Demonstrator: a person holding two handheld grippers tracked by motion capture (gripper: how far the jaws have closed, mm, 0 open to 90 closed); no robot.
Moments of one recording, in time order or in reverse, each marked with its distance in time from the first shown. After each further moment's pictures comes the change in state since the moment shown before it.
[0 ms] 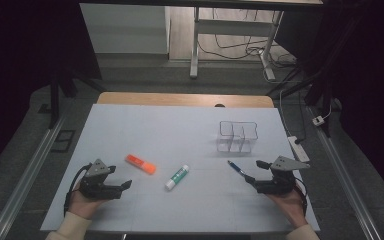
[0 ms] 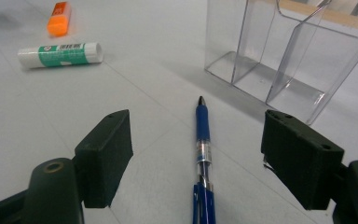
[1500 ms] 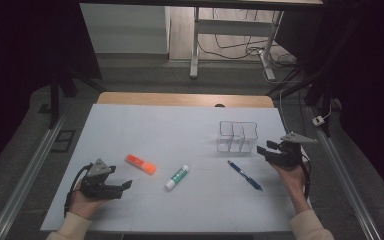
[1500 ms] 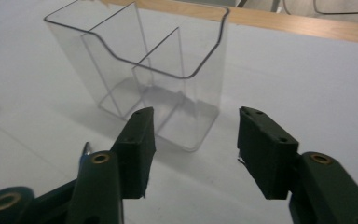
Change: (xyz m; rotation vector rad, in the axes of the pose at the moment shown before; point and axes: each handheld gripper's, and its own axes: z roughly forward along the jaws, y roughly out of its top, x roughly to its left) left arm -0.001 0.001 0.002 0.013 0.012 0.001; right arm -0.071 0.026 0.015 0.010 -0.207 0.179
